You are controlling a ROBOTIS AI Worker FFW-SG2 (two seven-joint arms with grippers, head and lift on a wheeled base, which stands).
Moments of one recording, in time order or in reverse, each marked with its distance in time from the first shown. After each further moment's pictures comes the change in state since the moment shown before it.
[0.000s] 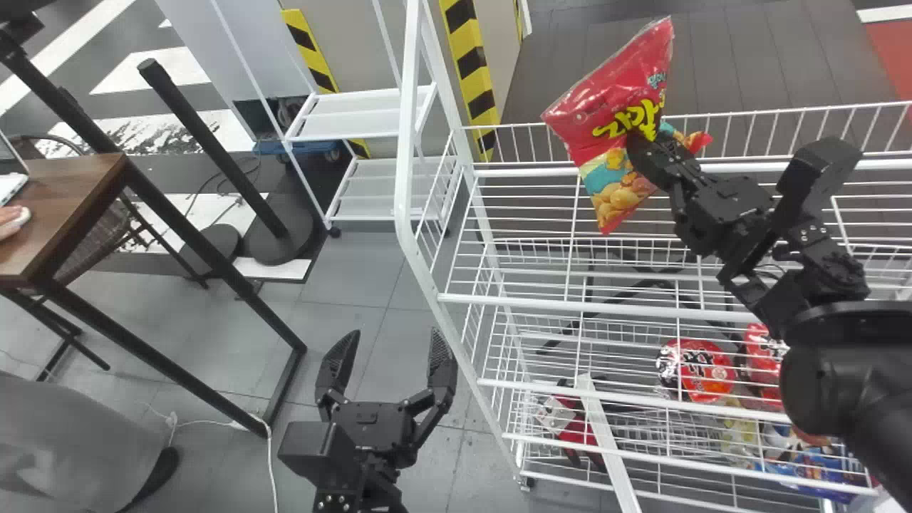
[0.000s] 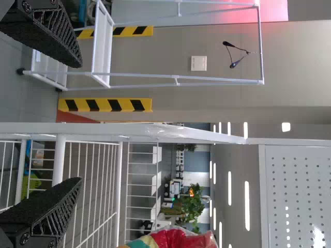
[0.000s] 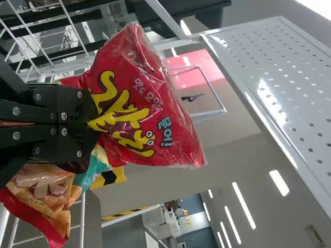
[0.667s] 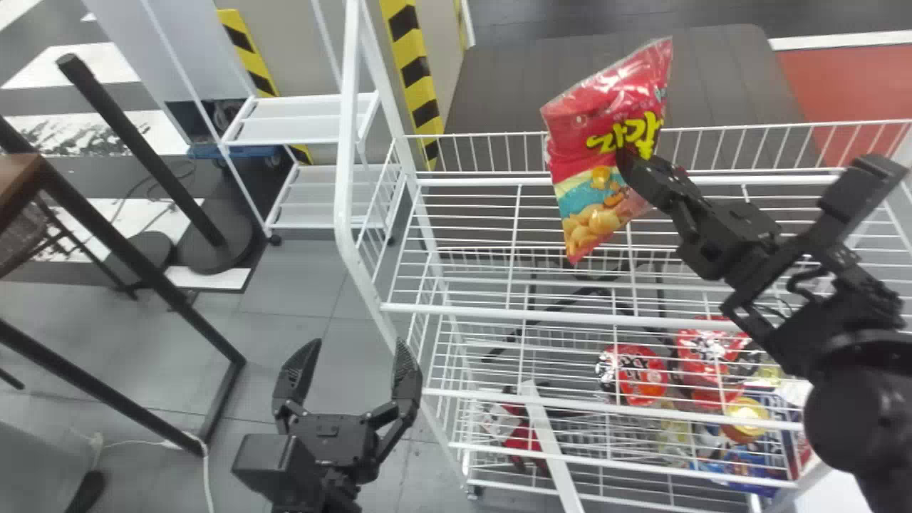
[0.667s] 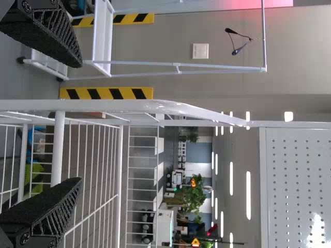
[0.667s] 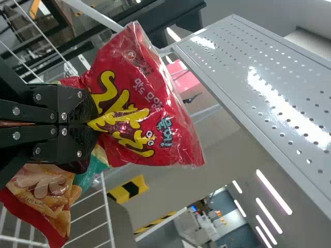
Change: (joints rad) left arm 0.005 -0.002 -0.035 -0.034 -0.024 0.044 0.007; right arm 0.300 0.000 -0.285 -0.607 -0.001 0.470 0.120
